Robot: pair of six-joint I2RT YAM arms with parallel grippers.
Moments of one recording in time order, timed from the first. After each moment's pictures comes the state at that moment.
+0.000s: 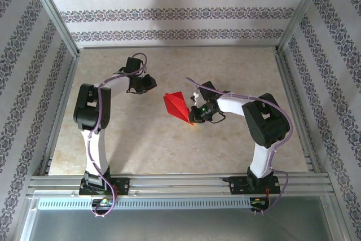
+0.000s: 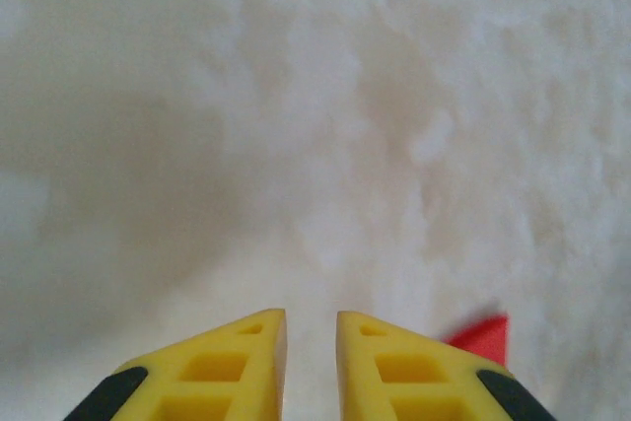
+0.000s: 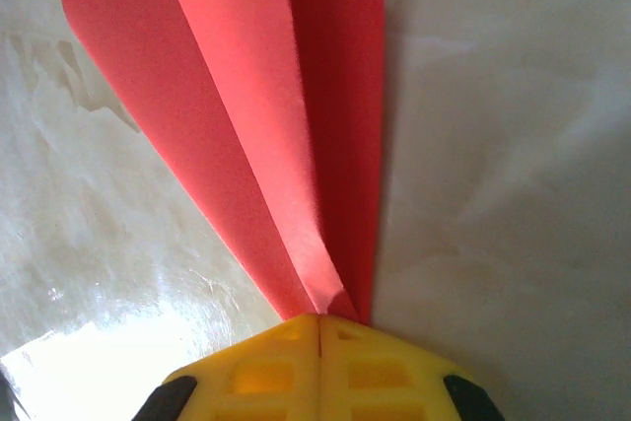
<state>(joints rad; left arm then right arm) -0.17 2.04 1.38 -0.31 0.39 -0.63 0.46 1.87 1.03 -0.42 -0.54 0.38</state>
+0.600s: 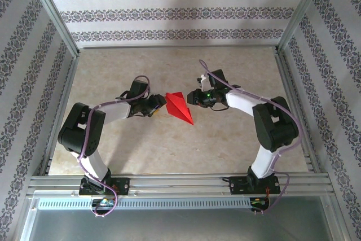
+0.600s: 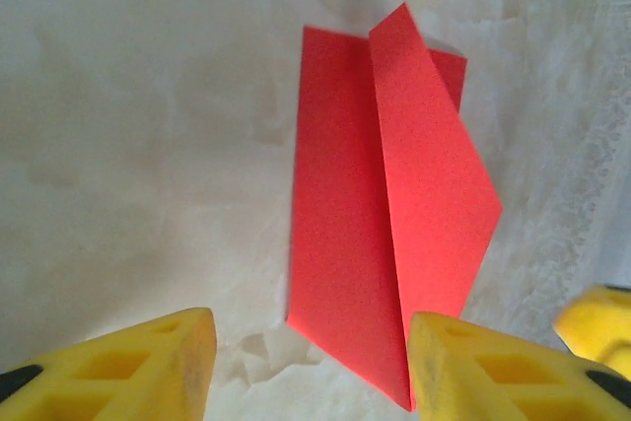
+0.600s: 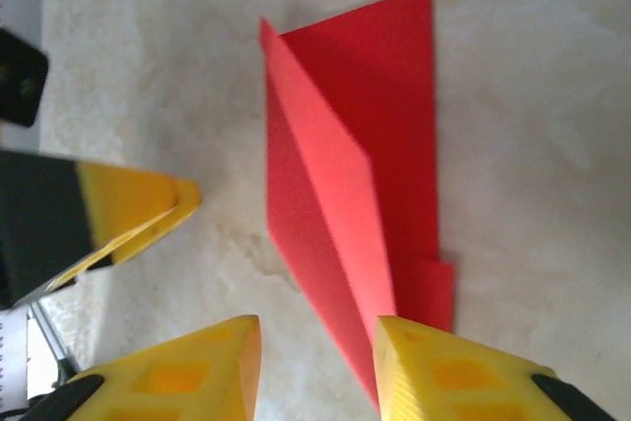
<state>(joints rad) -0.34 1.73 0.88 -0.03 0.39 -0.98 0.38 1.81 1.09 -0.22 -0.62 0.51</state>
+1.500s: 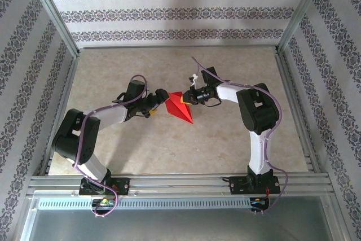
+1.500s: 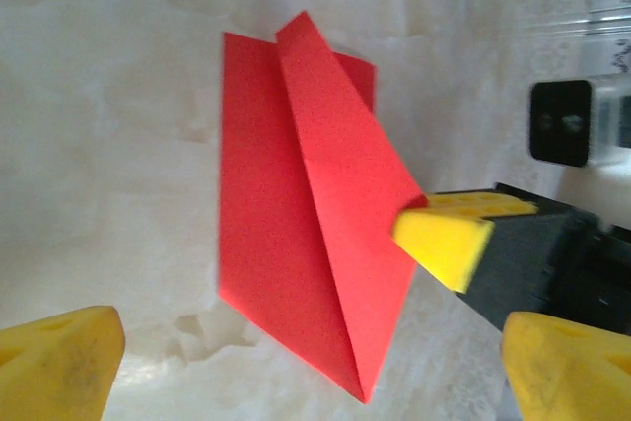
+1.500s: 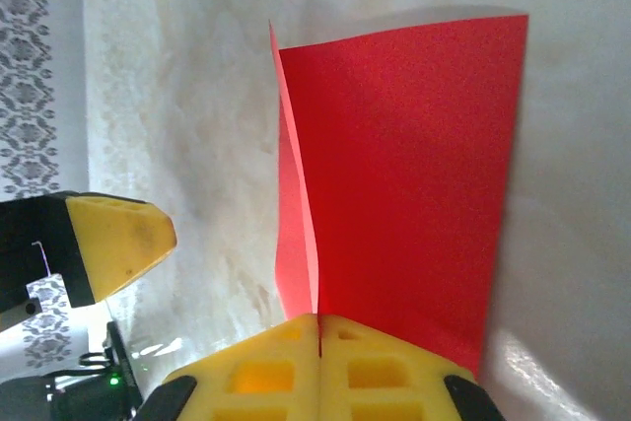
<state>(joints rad) -0.35 1.62 0.83 0.06 0.40 -1.01 0.35 2.07 1.28 -0.19 -0.84 0.48</state>
